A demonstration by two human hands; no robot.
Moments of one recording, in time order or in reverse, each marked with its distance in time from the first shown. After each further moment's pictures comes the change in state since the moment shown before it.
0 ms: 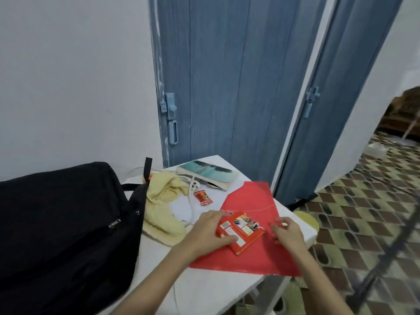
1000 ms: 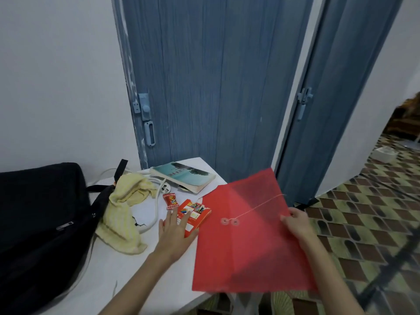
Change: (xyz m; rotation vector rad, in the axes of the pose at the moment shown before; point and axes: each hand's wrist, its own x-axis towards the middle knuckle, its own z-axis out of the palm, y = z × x) left_hand 0.048 -0.001 0.065 0.293 0.133 -0.372; right_hand 0.083 0.002 -0.102 -0.097 0.009 -0.044
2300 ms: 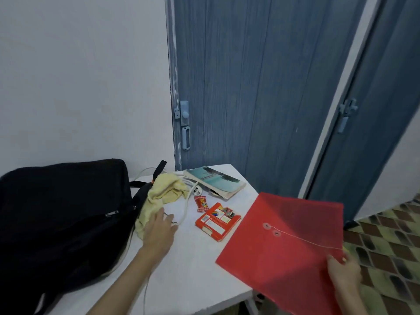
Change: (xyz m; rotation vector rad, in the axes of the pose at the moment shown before) left_hand -0.020 -0.085 -0.038 0.108 0.223 -0.227; right_hand -0.031 0.039 0.010 0.199 0.258 0.129
